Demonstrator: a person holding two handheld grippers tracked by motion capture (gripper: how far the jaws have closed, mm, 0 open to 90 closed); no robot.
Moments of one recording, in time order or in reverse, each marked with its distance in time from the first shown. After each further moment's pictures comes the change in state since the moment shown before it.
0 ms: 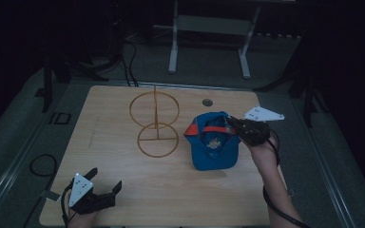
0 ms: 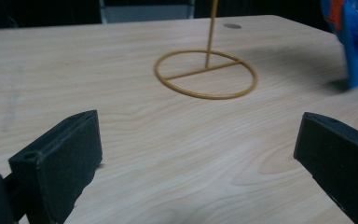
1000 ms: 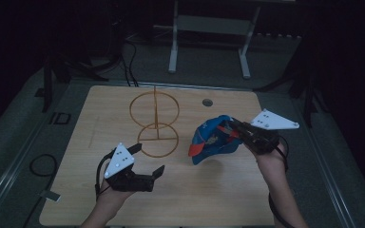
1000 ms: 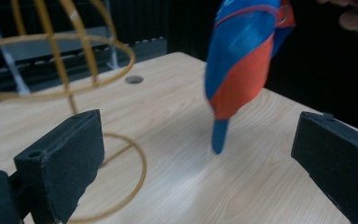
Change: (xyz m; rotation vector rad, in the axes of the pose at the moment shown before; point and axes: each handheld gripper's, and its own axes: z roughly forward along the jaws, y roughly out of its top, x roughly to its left) left arm -0.088 0.128 0.031 -0.020 -0.274 0.162; right arm 0.027 0.020 -0.043 -0.077 0.029 -0.044
